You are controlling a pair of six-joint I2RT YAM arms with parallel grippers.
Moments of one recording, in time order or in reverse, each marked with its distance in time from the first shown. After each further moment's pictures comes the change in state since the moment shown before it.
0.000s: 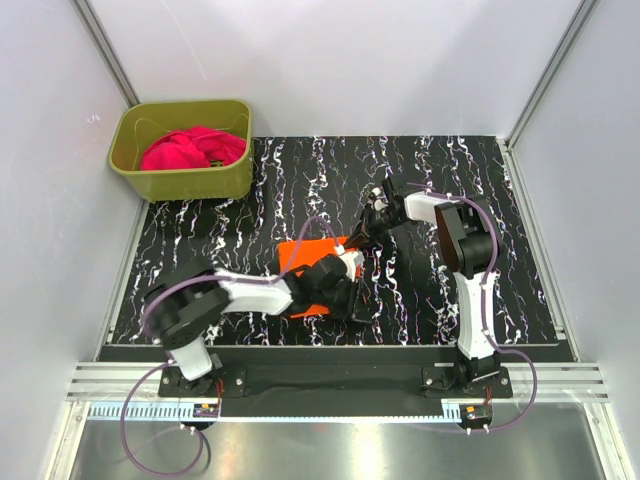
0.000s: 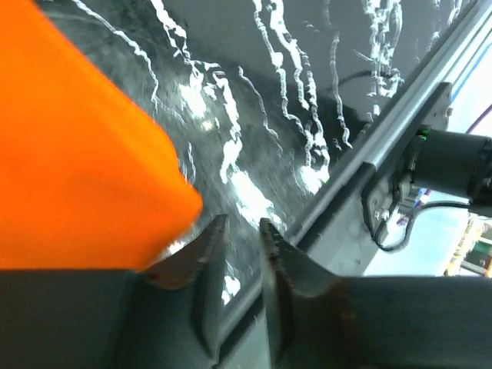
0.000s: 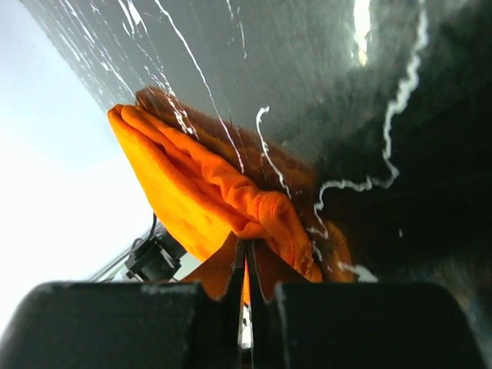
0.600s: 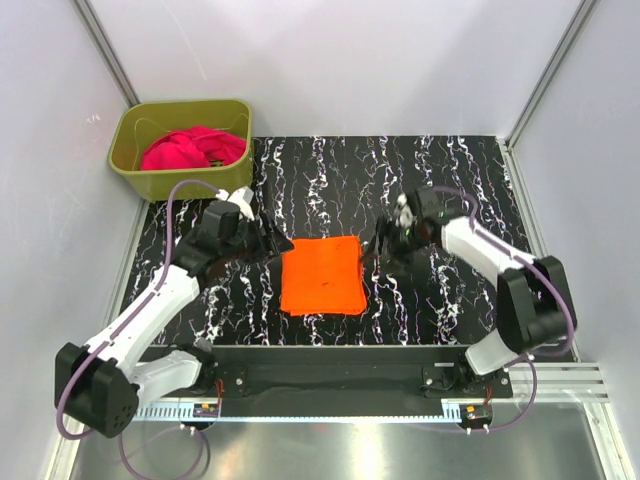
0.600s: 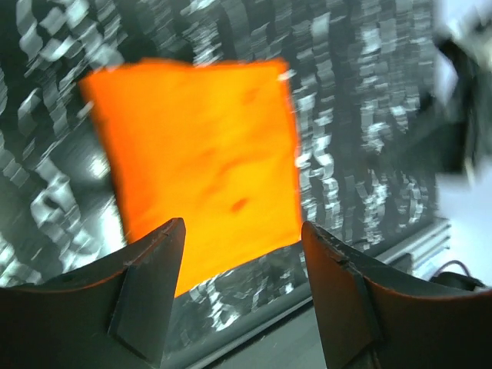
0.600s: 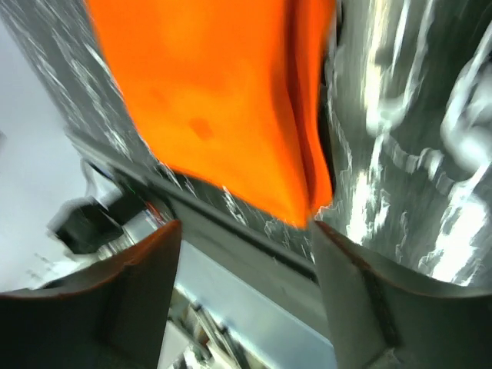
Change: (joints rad) left arm 0.579 -0.666 0.062 -0.637 -0.086 0.162; right arm 0.017 -0.649 -0.365 -0.204 0.251 -0.060
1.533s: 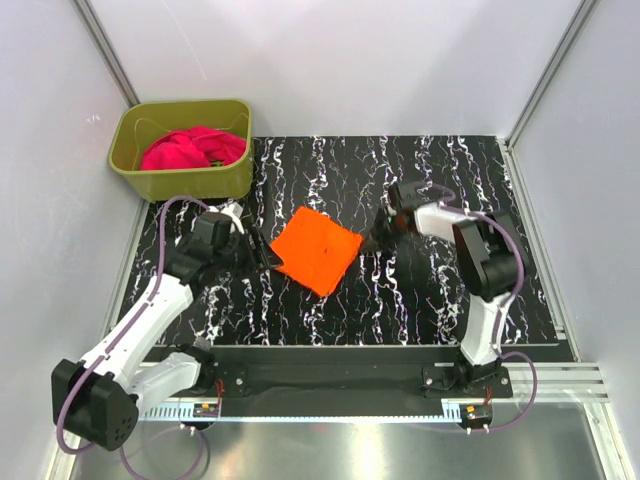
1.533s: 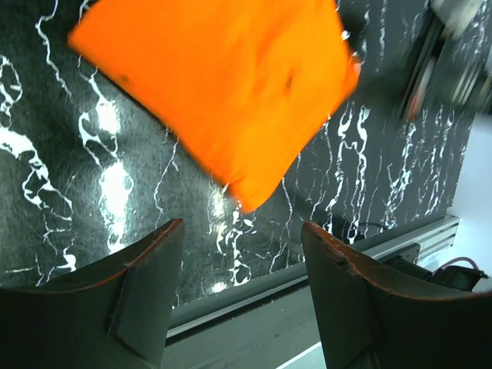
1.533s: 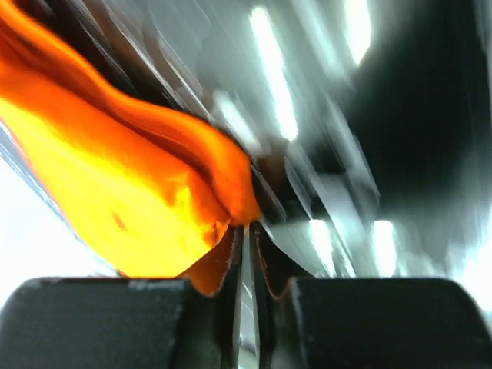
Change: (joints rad) left arm 0.075 -0.069 -0.057 -0.175 0.023 -0.032; right arm 0.034 0.286 -0.052 0.346 0.147 0.196
